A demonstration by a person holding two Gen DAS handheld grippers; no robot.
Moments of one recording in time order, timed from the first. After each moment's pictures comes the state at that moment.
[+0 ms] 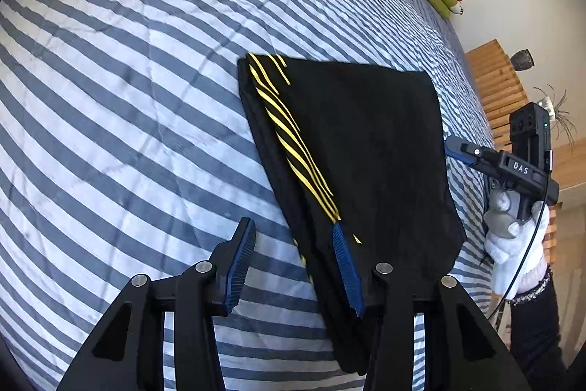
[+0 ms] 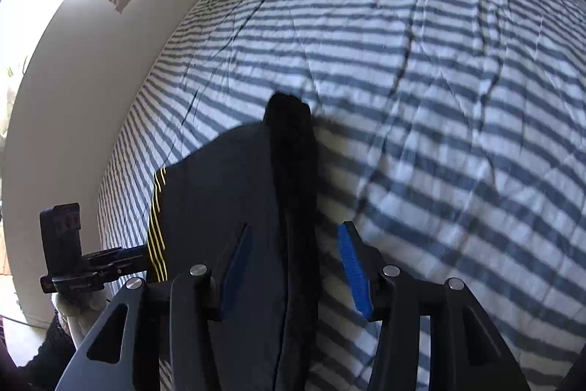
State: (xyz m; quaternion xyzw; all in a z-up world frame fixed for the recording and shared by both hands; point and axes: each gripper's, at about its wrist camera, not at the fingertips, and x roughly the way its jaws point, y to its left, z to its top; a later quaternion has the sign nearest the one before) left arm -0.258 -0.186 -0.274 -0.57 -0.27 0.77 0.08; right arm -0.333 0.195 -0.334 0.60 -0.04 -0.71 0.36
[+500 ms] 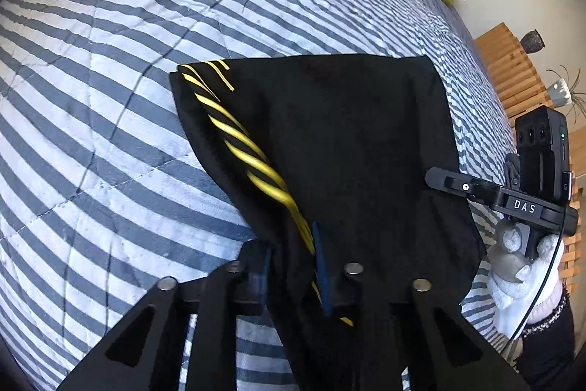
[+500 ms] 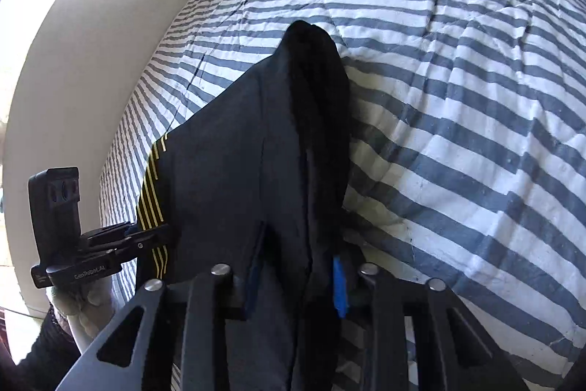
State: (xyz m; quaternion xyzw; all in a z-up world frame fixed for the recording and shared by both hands) left arm -0.297 -0.136 -0.286 -0.57 -0.22 0.79 0.05; right arm -0.310 0.180 -0.361 0.61 -0.05 -0.70 0.37
